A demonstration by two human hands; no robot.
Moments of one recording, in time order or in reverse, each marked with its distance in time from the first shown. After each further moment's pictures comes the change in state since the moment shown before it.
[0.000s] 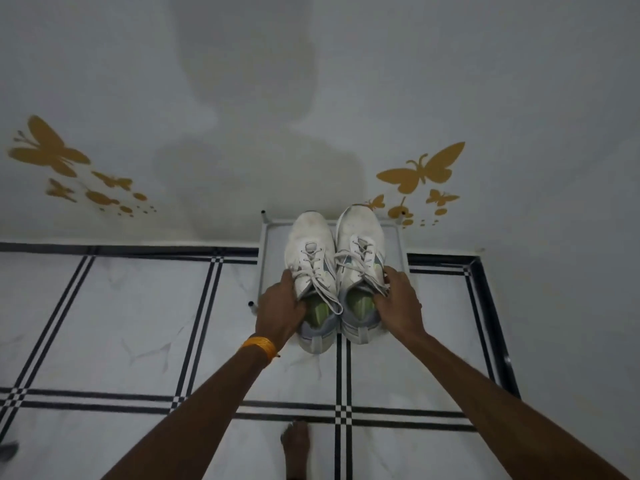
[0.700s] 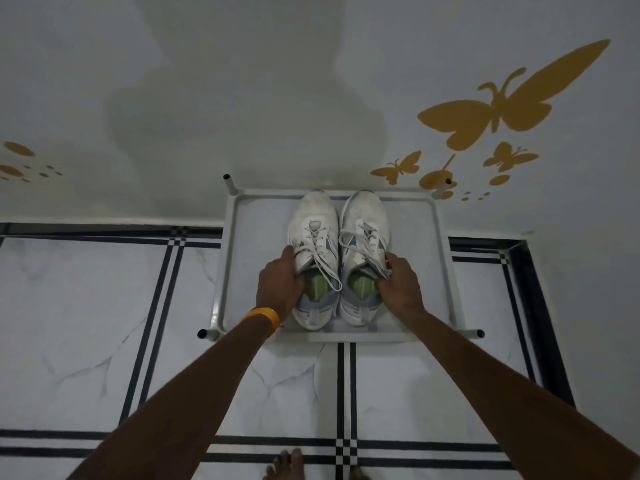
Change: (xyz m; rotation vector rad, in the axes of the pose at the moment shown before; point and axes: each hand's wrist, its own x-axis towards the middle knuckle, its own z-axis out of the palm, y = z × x) left_hand 0.202 -0.141 0.192 0.069 -0.078 -0.028; right_hand 0.203 0.135 0.173 -0.047 -0.099 0.153
